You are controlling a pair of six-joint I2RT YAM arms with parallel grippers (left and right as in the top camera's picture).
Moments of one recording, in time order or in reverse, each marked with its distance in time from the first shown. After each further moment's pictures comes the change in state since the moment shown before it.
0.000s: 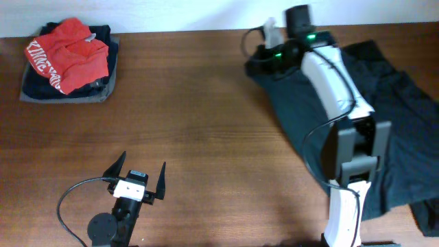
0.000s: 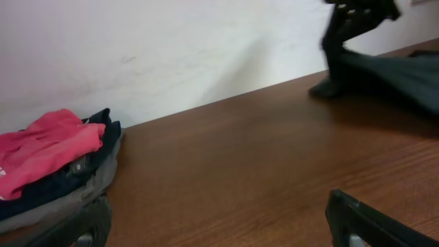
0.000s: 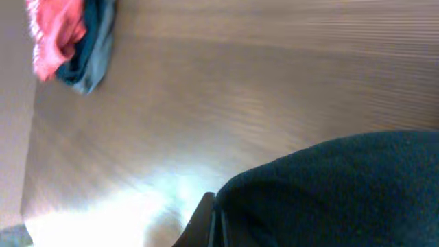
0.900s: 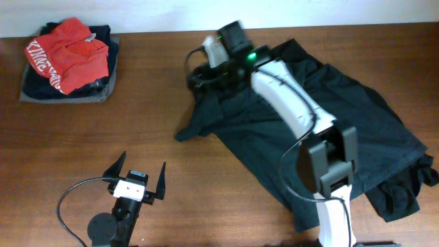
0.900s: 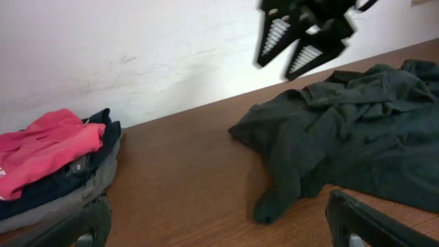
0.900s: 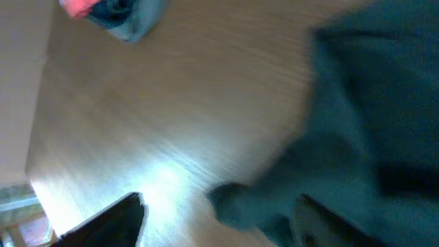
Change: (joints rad) left arm 0.000 0.000 0.000 0.000 0.000 0.000; right arm 0.250 -0.001 0.016 0.009 0.084 0.103
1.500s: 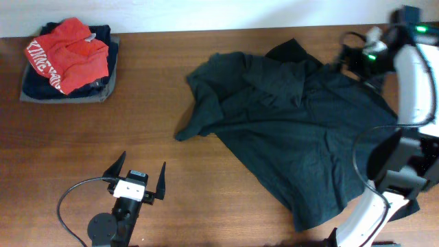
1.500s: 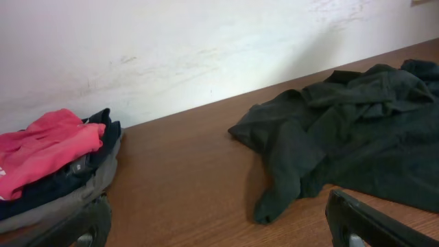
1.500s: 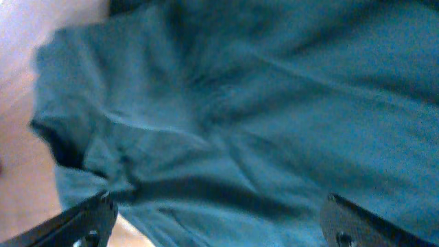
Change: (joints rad) left arm 0.000 0.000 0.000 0.000 0.000 0.000; right arm -0.743 -0.103 0.067 -0.541 0.181 -0.086
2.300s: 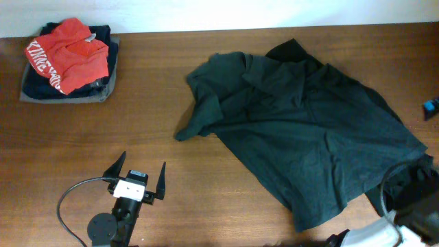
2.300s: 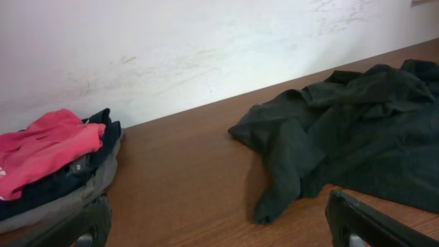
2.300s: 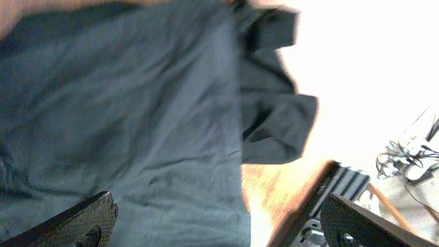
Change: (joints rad) left arm 0.000 0.000 0.000 0.000 0.000 0.000; right arm -0.396 -0.270 -0.047 -0.306 0.452 0.311
